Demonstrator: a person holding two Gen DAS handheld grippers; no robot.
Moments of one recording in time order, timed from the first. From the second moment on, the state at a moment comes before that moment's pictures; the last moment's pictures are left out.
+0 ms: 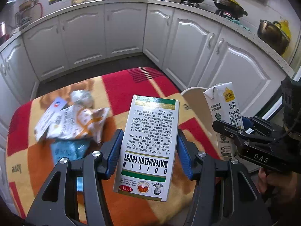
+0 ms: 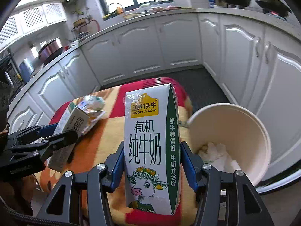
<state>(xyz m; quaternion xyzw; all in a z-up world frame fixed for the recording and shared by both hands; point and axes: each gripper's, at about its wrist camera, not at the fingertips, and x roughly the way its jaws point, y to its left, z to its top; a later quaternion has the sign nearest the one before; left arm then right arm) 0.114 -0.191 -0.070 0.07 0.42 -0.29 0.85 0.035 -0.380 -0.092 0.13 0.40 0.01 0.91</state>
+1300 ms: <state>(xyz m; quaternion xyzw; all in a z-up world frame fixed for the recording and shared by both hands) 0.133 -0.367 -0.132 0.04 0.47 -0.38 0.80 0.021 -0.544 -0.174 0.21 0.44 -0.17 0.85</state>
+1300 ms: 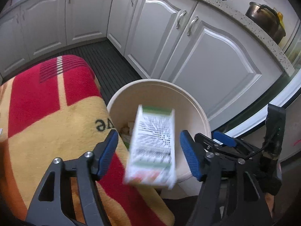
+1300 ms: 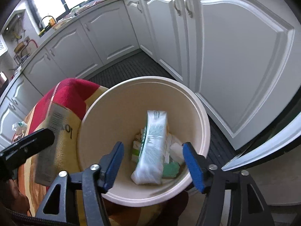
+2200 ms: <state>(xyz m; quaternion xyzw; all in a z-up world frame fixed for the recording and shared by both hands) 0.121 -0.280 -0.093 0.05 0.43 -0.30 0.85 0.027 -0.484 -0.147 0.19 0.43 -0.12 0.87</state>
